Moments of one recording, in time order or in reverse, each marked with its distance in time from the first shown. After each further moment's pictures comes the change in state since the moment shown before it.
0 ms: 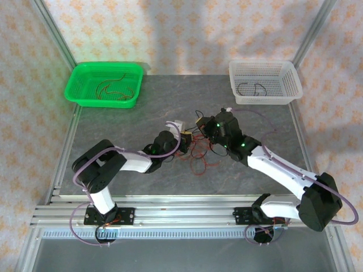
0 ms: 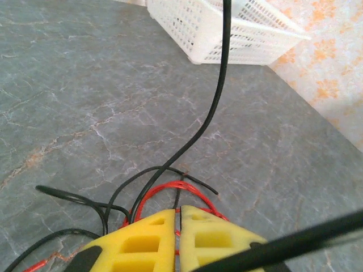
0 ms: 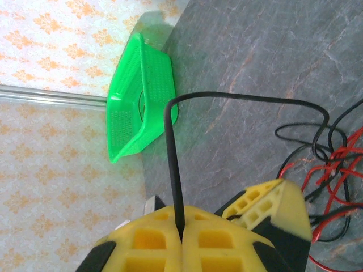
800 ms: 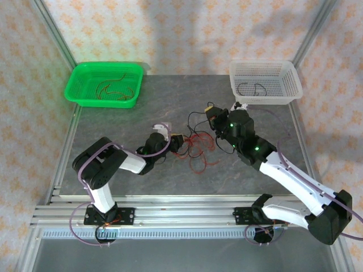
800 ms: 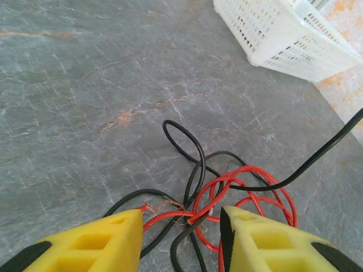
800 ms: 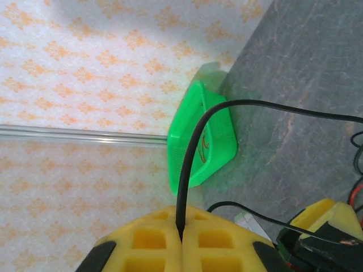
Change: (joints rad) left arm 0.106 0.003 -0.116 0.063 0.005 -0.151; right arm 0.007 -0.154 0.076 -0.031 0.123 0.095
